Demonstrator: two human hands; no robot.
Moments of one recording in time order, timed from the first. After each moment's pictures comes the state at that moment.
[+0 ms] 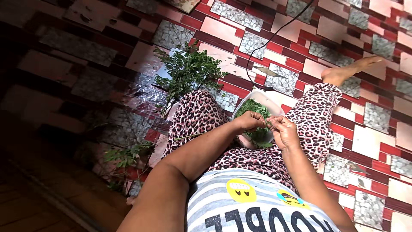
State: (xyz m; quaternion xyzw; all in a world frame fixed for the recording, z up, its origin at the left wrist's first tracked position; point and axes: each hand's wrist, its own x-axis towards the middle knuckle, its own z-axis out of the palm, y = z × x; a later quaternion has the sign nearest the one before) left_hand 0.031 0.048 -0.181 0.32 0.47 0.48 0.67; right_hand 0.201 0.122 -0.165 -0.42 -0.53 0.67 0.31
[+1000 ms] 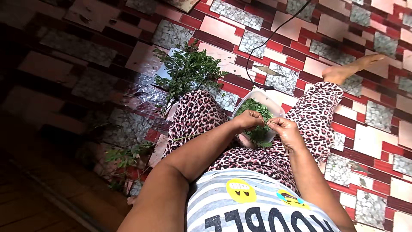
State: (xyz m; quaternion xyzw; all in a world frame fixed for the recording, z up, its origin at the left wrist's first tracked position) left_hand 0.028 0.048 -0.180 0.31 0.48 0.48 0.67; right_hand 0.217 0.136 -0.158 -0.39 -0.72 0.56 0.16
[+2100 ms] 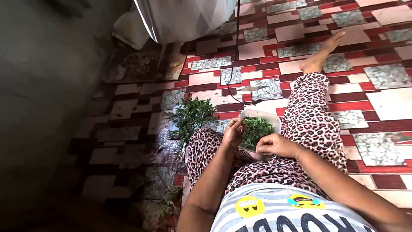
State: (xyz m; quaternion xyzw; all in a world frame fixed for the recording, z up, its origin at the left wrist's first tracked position) left_hand 0.008 0.045 -0.181 0.13 0.42 0.70 0.55; right_hand 0.211 0.108 -0.136 -0.24 -0.76 0.61 0.00
